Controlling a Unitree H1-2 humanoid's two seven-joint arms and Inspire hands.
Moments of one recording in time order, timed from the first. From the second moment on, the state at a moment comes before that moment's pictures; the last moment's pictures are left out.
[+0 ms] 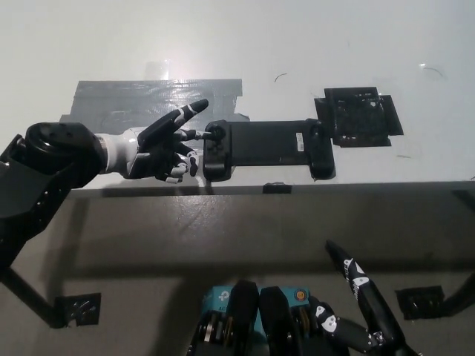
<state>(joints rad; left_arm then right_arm) -0.96 0.51 -0.55 0.61 -0.45 0.46 -0.64 0.03 -0.10 0.18 0.06 -0.12 -0.24 0.10</state>
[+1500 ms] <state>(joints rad) -0.94 0.49 -0.52 0.63 -0.40 0.46 -0.66 0.00 -0.10 0.18 0.06 -0.12 -0.24 0.10</state>
